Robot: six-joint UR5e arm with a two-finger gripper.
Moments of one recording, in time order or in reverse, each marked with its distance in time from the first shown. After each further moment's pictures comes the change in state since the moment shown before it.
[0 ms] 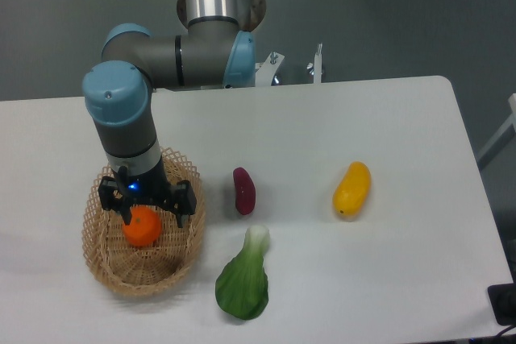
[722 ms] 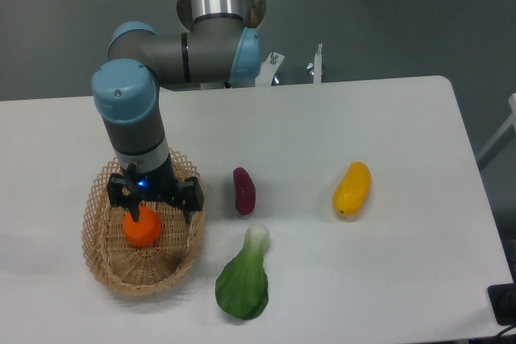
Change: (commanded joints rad) arm 0.015 0.034 -0.044 0.002 0.009 0.064
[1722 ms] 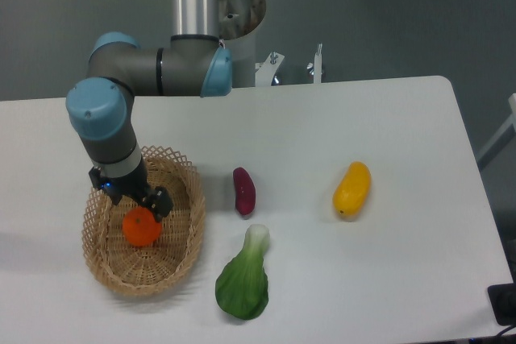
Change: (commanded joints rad) arm -0.106 -0.116 -0.026 0.005 -0.002 0.223
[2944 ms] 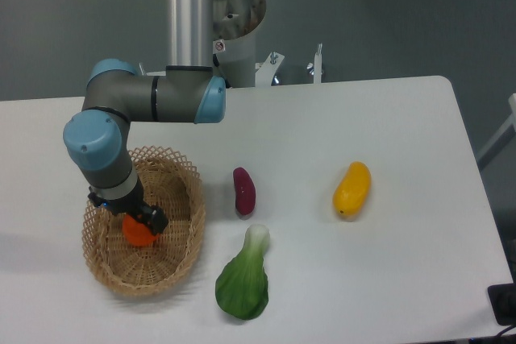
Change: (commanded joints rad) arm -0.005 -0.052 0.000 0.000 0.005 0.005
